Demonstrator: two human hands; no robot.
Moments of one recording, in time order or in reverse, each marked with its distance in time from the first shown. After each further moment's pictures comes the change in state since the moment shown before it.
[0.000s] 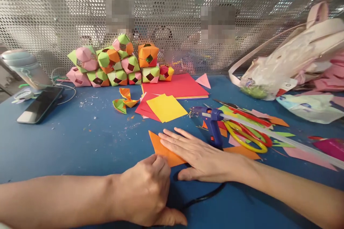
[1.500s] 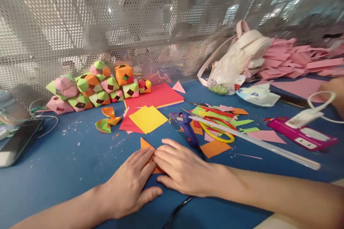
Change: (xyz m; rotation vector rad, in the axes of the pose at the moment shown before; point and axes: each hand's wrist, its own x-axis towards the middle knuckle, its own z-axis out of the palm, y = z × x) left_hand 0.002 -0.031 -0.008 -0.113 -0.127 -0.177; right_hand -0.004 -0.026 0.015 -0.423 0.493 -0.029
